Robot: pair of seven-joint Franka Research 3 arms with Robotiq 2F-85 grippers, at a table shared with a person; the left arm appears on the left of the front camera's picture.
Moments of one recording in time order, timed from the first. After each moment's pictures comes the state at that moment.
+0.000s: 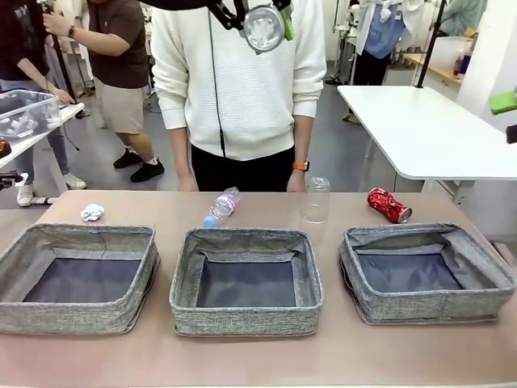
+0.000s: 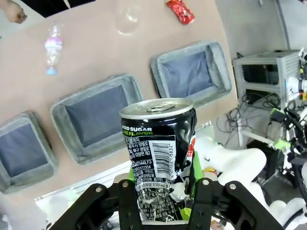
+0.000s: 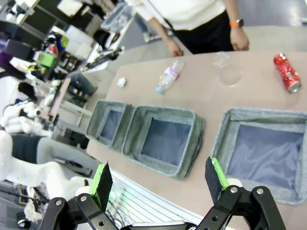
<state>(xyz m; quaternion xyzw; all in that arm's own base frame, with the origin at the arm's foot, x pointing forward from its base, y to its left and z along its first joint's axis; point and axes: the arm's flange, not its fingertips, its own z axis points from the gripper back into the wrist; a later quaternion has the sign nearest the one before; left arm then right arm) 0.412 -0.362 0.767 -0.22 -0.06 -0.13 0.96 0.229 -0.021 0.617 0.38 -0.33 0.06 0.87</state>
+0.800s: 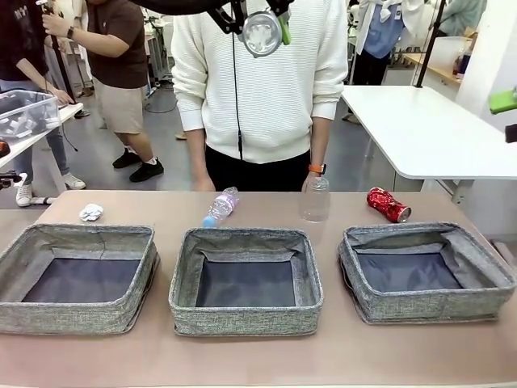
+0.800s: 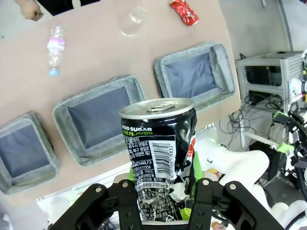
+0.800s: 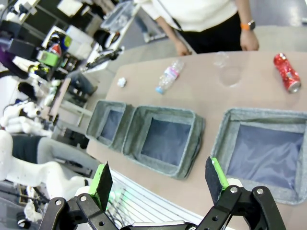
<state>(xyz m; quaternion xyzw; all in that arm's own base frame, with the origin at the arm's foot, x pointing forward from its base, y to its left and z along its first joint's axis) 0.414 -0.364 0.763 -0.22 -0.07 -0.13 0.97 0.229 -0.021 0.617 0.38 -0.33 0.06 0.87</state>
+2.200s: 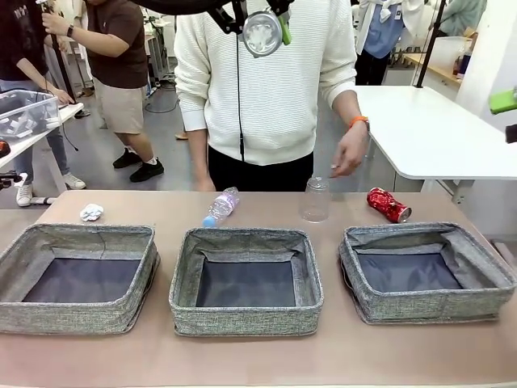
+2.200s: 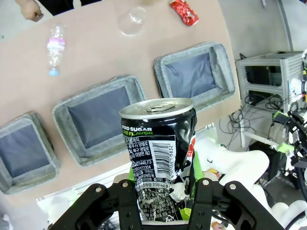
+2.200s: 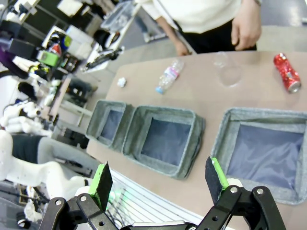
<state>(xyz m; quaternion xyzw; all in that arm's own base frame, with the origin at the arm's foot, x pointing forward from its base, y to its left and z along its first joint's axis) 0.414 -0.364 0.763 -0.22 -0.07 -0.13 0.97 0.229 -0.021 0.617 0.38 -0.33 0.06 0.87</state>
